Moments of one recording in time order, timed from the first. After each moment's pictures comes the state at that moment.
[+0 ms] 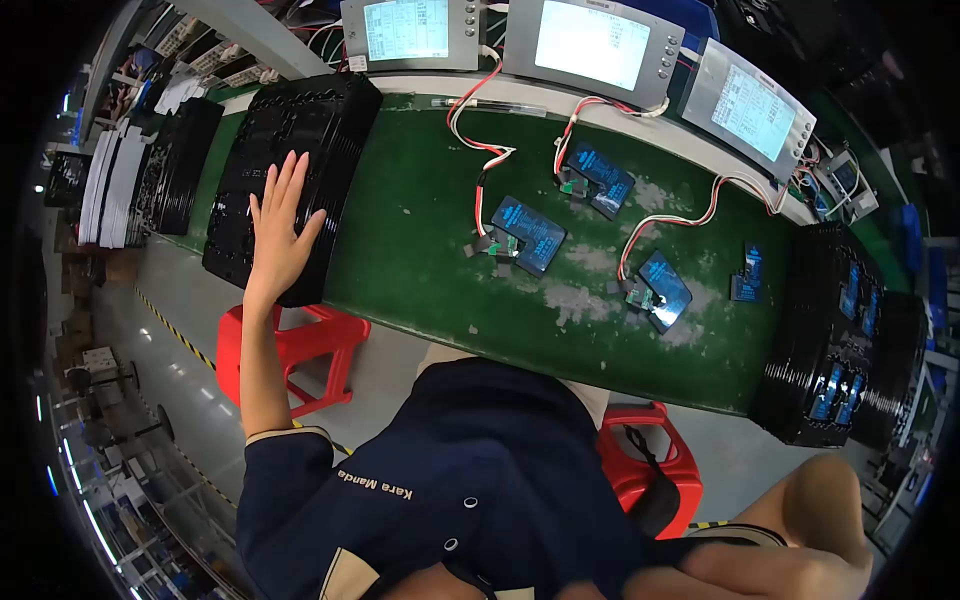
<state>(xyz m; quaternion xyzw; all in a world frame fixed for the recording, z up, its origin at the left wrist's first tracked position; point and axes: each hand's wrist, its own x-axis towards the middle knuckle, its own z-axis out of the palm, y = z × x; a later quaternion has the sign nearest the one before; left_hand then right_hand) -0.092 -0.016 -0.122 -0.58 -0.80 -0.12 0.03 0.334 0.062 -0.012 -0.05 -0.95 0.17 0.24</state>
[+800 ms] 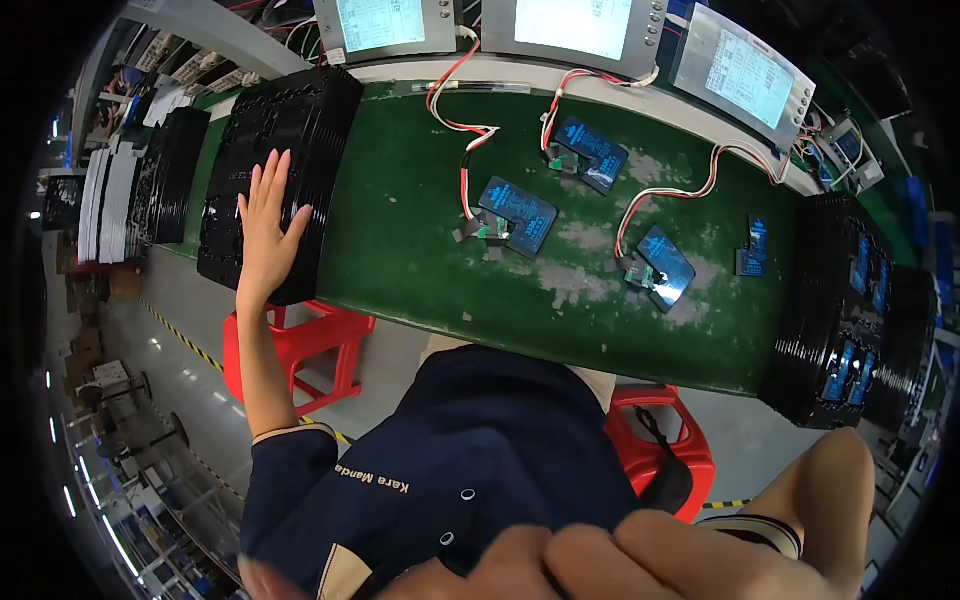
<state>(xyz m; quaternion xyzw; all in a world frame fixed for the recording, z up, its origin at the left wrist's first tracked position) -0.091 -0.015 -0.121 -0.59 -0.80 -0.12 0.03 0.352 0.054 -0.013 -0.07 -0.95 0.19 0.25</state>
